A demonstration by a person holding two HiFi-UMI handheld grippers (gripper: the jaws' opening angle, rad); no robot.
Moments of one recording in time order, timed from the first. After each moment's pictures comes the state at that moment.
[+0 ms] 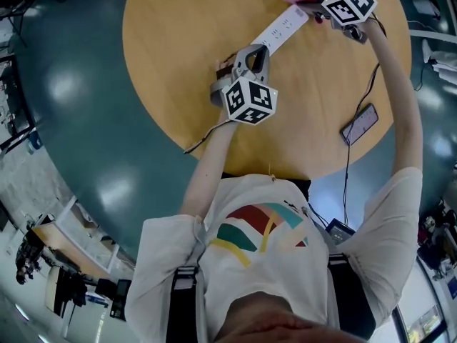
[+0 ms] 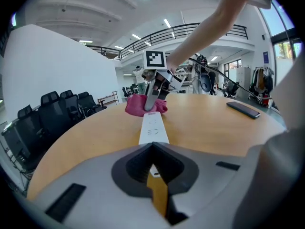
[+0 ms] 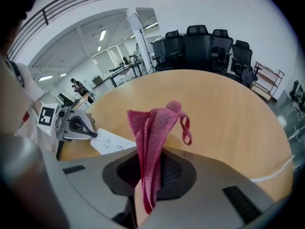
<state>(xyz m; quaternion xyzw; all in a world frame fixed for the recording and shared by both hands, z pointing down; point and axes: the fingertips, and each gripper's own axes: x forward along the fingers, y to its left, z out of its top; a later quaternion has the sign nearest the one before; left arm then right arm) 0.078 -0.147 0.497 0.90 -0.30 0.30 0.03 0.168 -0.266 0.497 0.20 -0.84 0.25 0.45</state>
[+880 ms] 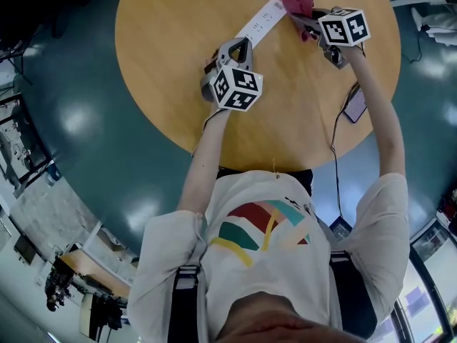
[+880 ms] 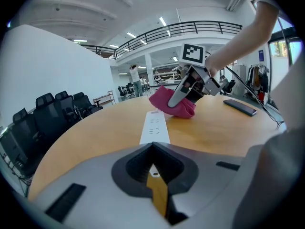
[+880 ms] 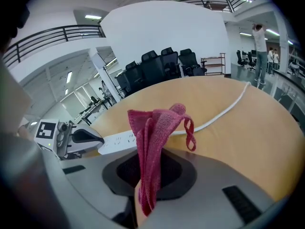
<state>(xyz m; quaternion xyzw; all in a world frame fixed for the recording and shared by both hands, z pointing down) 0.088 -0.142 0.500 0.91 -0.28 0.32 0.02 0.219 -0.182 0.495 0.42 -0.80 0.35 0.25</state>
